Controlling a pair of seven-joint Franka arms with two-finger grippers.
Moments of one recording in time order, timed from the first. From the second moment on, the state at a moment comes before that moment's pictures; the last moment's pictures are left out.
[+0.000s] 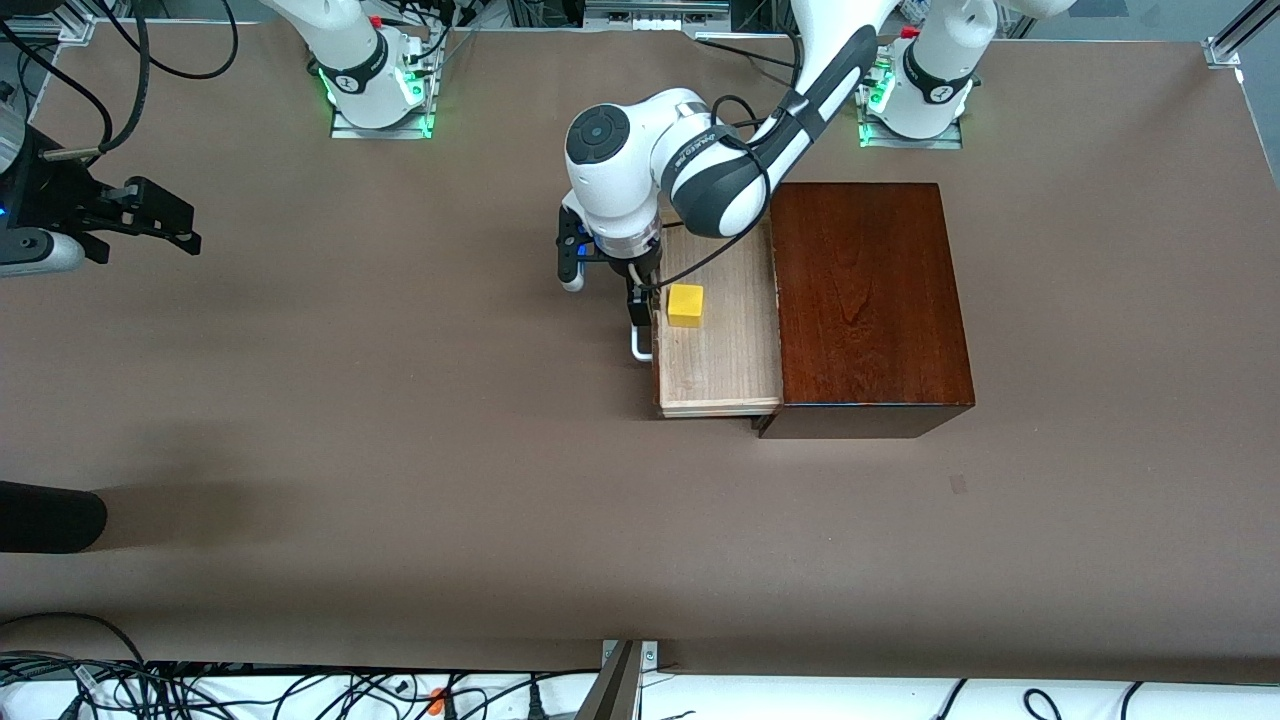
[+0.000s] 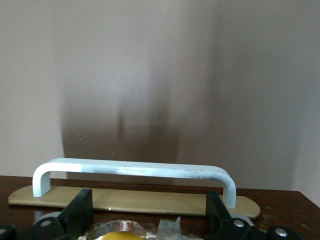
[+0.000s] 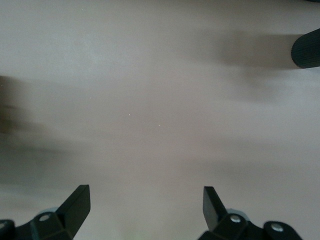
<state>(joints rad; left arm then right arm) -0.67 0.64 -0.25 -1.45 0.30 1.97 0.50 0.25 0.09 -0.20 -1.45 0.03 1.52 -0.06</state>
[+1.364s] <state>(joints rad) -0.62 0.61 -0.19 -1.45 0.38 1.69 0.47 0.24 0.09 -0.20 -1.45 0.03 1.52 -0.06</state>
